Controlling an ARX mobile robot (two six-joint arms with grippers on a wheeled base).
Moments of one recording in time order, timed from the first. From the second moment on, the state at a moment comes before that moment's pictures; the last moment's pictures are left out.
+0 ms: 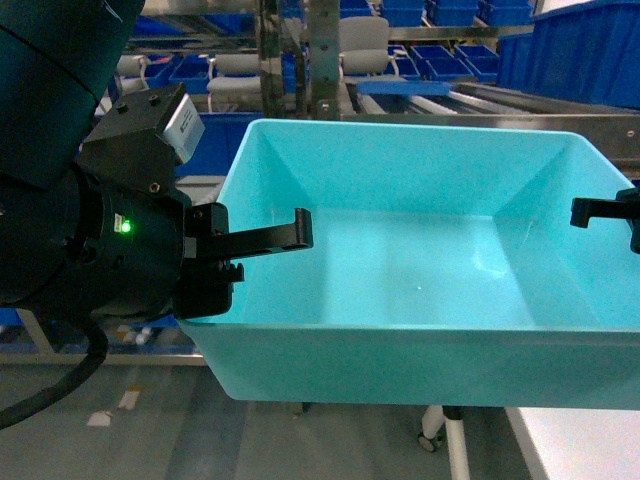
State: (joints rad) left arm -0.44 1.59 0.82 0.00 -0.11 -0.42; right arm 0.12 1.73 0.66 0.76 0.13 0.10
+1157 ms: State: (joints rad) left arm -0.43 1.59 0.82 0.00 -0.11 -0.42; right arm 0.12 1.73 0.66 0.77 0.13 0.10
